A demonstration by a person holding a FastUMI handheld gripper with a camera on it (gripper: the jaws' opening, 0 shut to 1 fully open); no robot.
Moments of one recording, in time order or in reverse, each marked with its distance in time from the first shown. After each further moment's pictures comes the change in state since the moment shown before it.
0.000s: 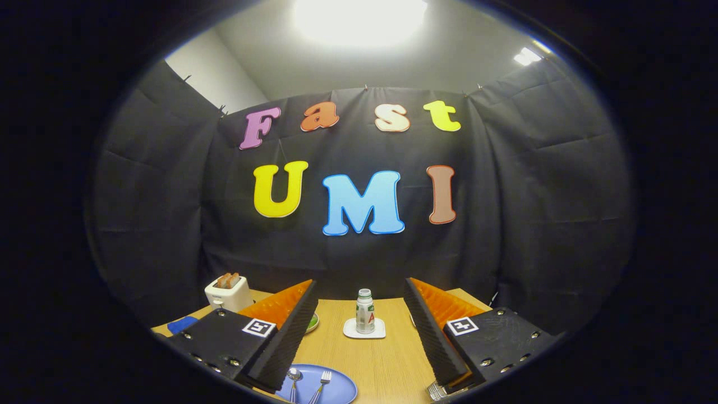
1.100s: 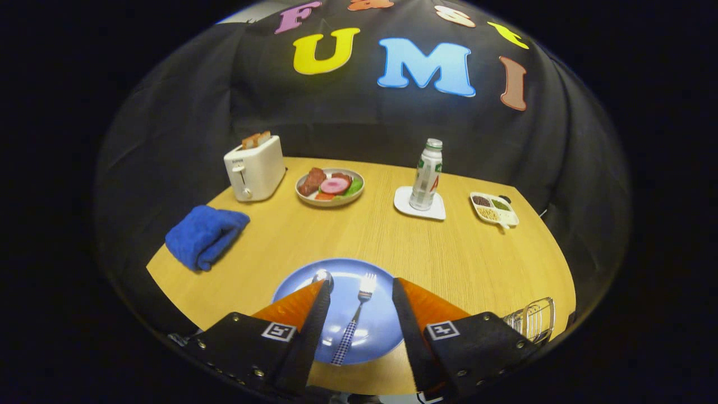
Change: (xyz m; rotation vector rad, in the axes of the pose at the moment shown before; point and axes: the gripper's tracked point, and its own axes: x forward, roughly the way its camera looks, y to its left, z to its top) arm -0.009 0.076 -0.245 -0.082 0.746 0.160
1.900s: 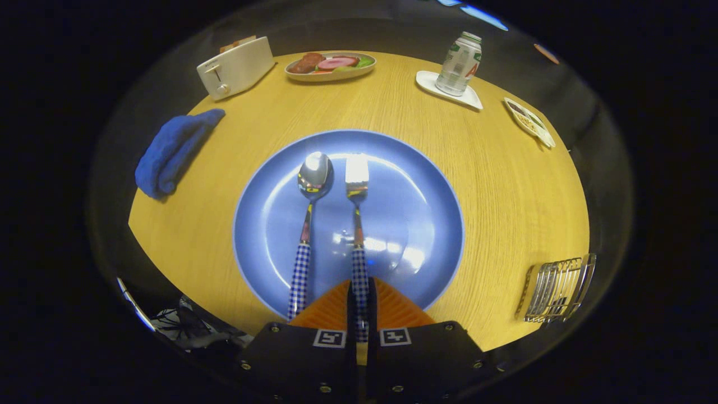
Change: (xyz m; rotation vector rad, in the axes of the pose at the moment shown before) arm 0.025 0.016 -0.109 -0.060 0.572 0.033
